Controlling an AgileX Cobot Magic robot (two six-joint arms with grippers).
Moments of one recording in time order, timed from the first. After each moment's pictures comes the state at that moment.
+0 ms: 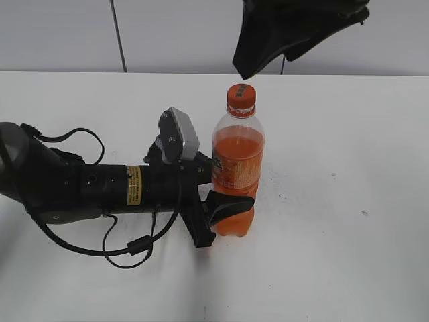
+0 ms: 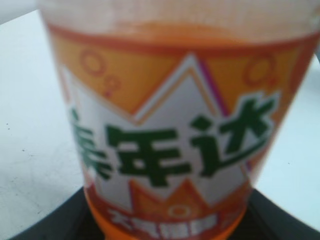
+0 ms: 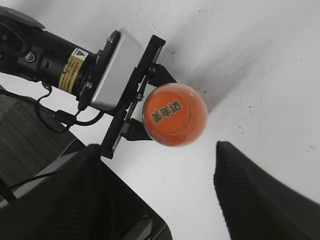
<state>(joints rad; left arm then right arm) -0.52 2.08 -0.81 0.91 -0.98 -0.37 0.65 1.57 -1.61 0.16 1.22 -0.13</state>
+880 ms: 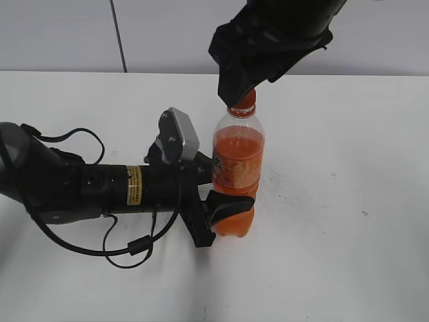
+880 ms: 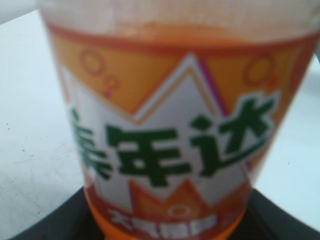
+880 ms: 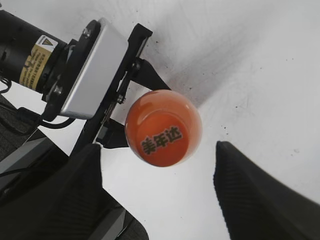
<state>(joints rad) -0.52 2.08 -0.81 0.91 -0.98 -0.37 0.72 1.68 -1.63 0.04 1.21 -0.11</state>
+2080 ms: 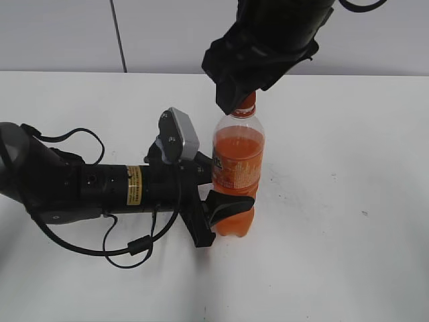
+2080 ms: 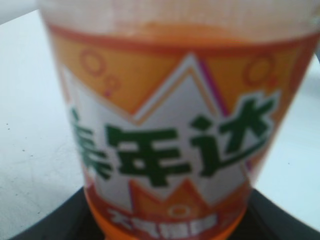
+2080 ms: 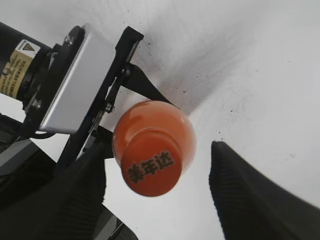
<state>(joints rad) -0.52 2.08 -0.81 0.91 -0.98 -0.37 0.72 1.73 -1.63 0.01 1.18 -0.11</state>
